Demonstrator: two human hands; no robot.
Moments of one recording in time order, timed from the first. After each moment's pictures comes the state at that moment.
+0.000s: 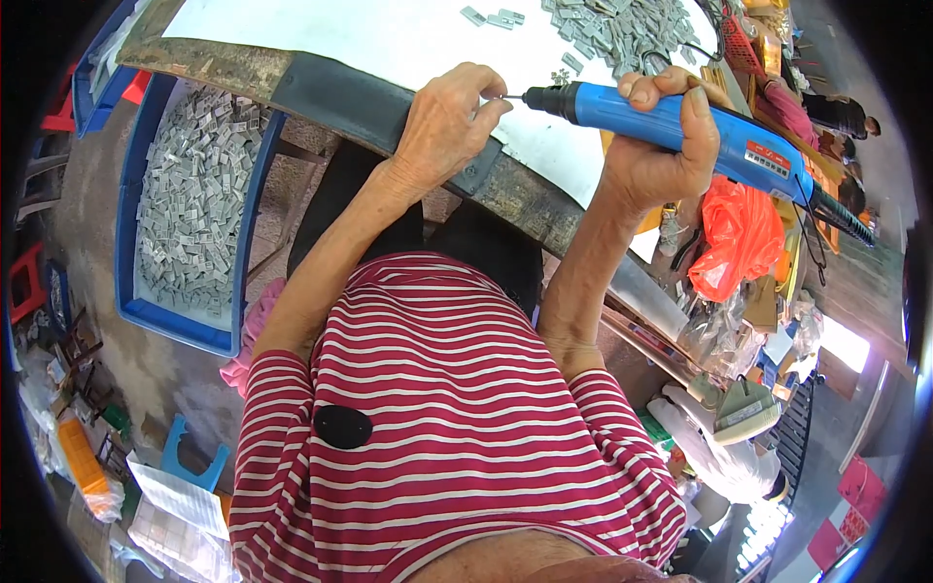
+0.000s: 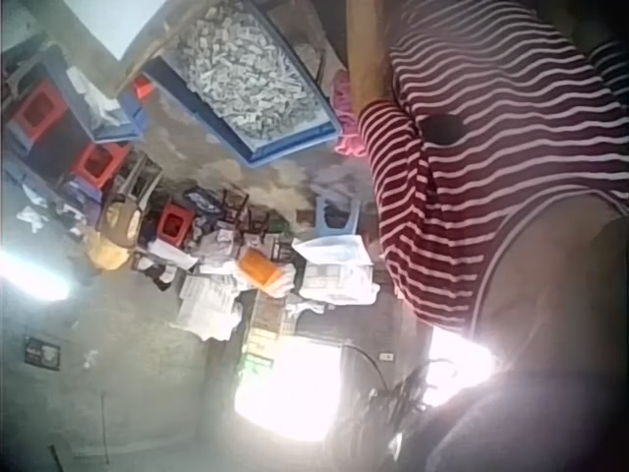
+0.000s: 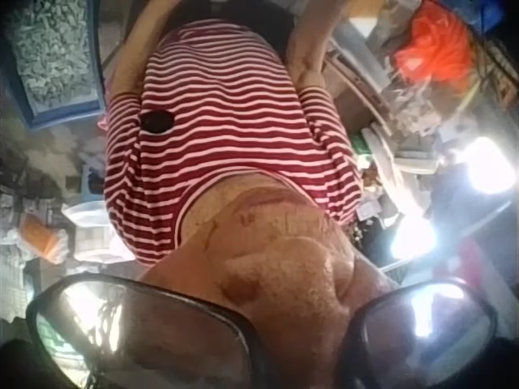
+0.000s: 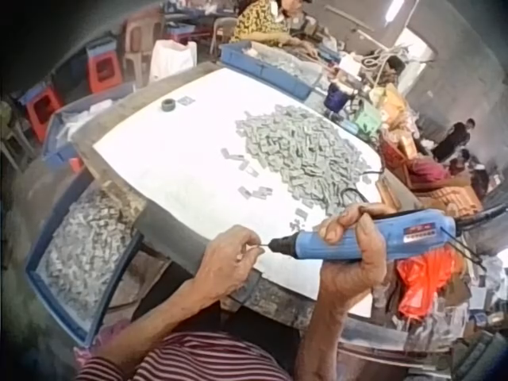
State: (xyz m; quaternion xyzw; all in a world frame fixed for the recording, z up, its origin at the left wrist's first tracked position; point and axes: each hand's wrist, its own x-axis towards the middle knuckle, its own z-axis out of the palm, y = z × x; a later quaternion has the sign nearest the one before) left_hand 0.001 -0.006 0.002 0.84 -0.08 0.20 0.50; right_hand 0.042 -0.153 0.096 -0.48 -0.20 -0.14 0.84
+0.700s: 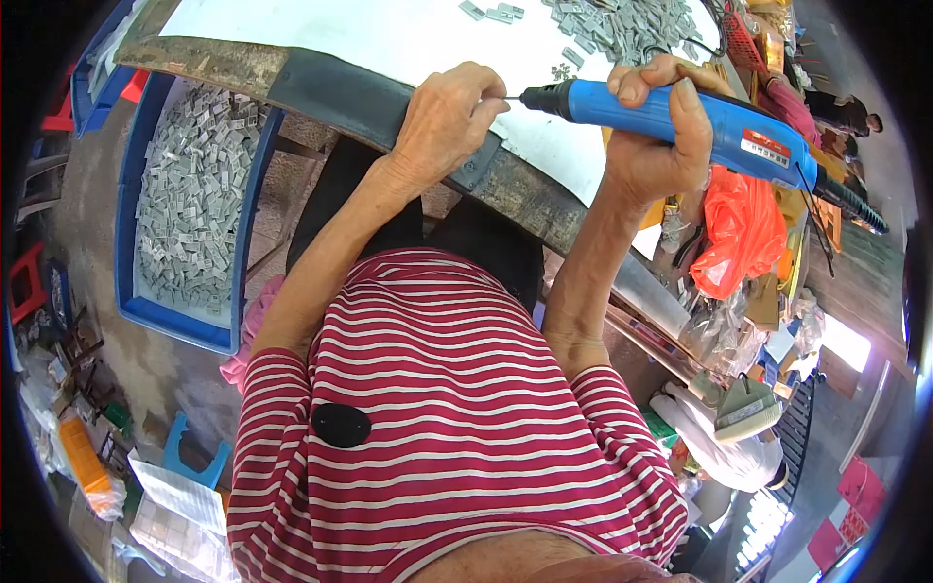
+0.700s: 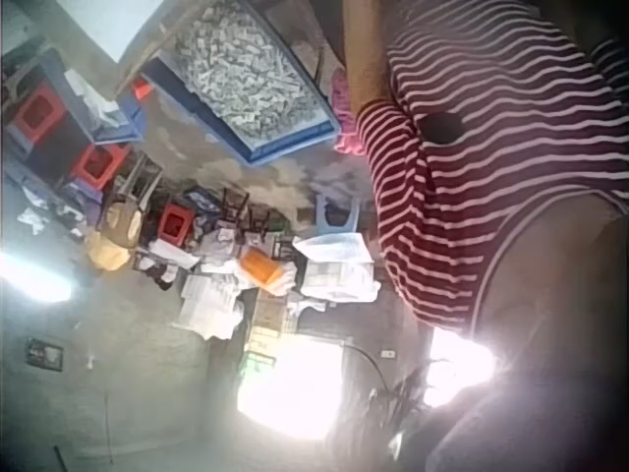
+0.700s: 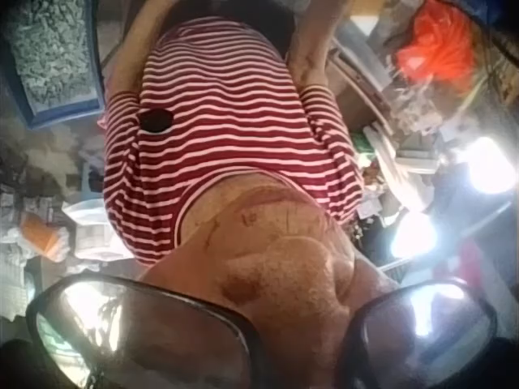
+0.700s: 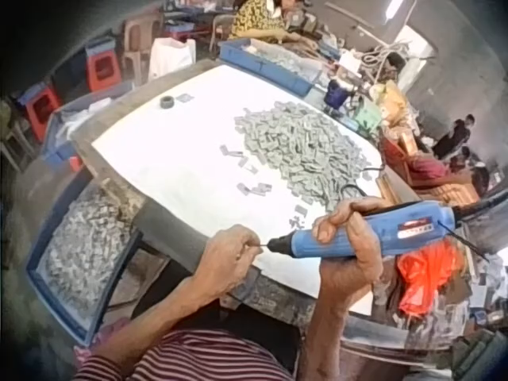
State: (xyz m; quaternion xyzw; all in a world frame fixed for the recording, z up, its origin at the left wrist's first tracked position) left_hand 0.000 -0.006 0.000 0.85 -0.11 0.19 0.48; right_hand 0.044 -0.148 0.096 -0.46 -0.25 -0.13 0.84
